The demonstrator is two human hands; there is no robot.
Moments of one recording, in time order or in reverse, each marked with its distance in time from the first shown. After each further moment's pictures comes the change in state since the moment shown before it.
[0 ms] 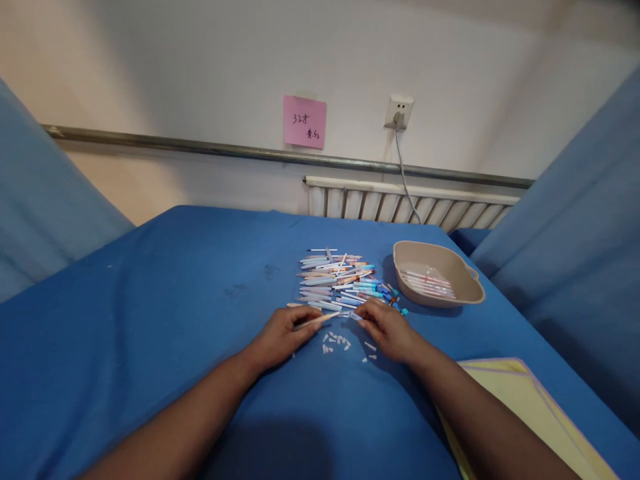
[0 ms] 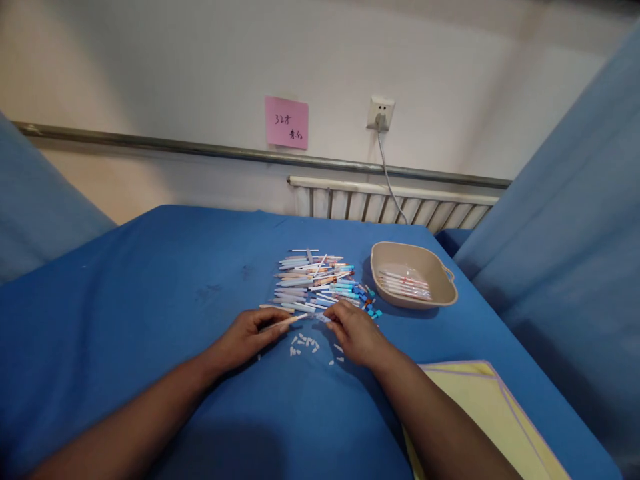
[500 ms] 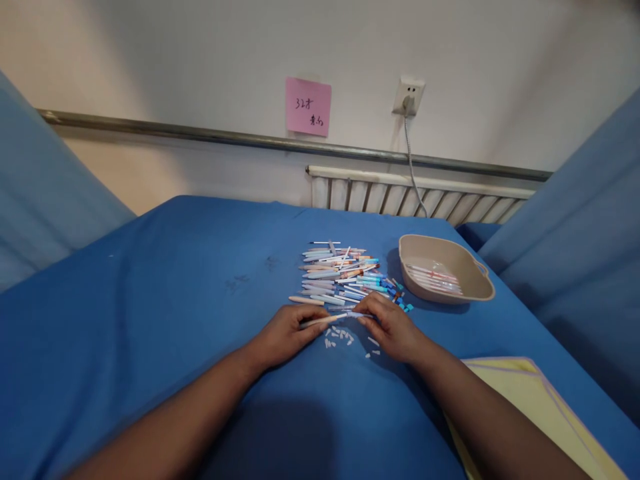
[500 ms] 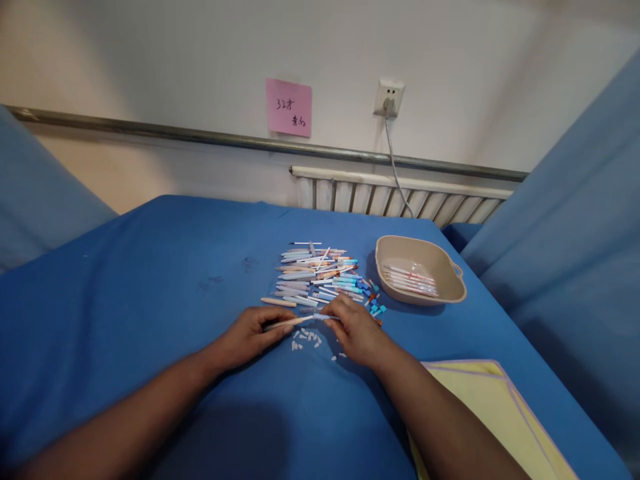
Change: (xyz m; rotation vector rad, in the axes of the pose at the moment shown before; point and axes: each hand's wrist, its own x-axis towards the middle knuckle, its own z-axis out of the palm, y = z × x) left_hand -0.001 -0.001 0.006 0.057 -0.090 0.032; right_hand -0.002 -0.005 0.002 0.108 0.041 -0.143
